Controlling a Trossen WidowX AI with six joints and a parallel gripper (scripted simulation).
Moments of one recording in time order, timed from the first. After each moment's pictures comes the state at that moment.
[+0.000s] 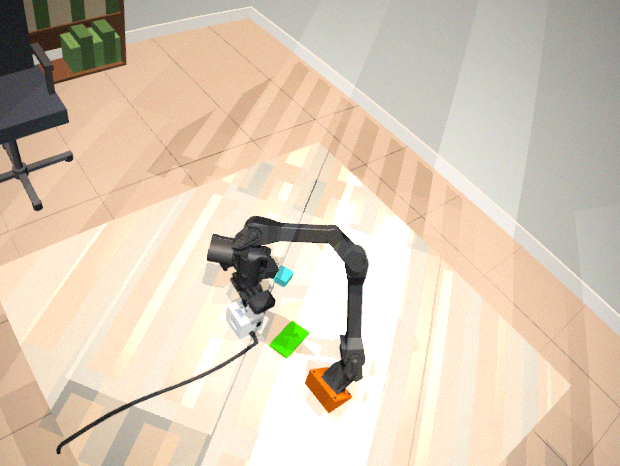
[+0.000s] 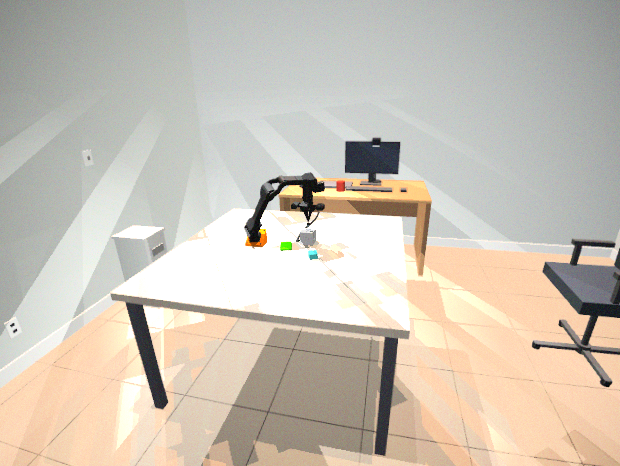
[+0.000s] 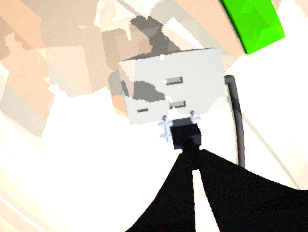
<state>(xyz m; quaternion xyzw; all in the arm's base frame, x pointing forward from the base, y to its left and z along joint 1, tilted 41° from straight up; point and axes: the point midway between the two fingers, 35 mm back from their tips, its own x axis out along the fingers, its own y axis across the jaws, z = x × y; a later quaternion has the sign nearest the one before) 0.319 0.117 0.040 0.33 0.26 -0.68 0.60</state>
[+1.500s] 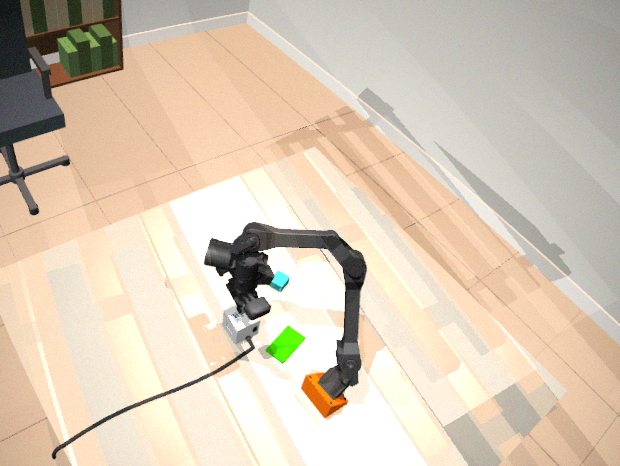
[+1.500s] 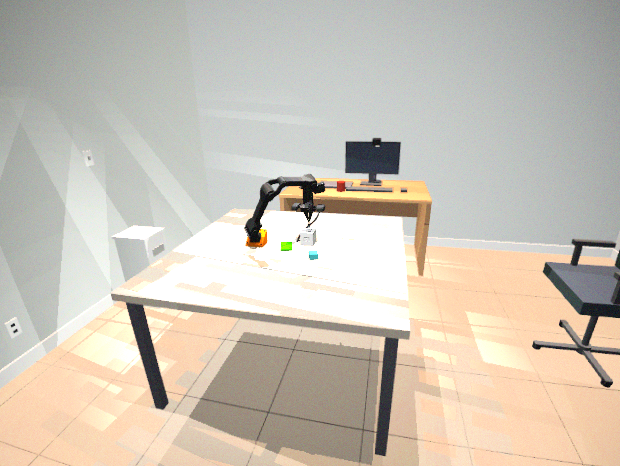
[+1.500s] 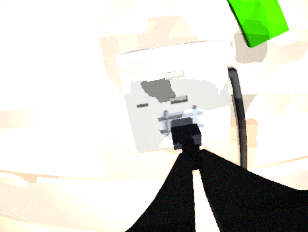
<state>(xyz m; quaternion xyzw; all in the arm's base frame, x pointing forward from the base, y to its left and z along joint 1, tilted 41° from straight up) 0.320 0.116 0.035 0.35 0.27 -0.67 0.59</state>
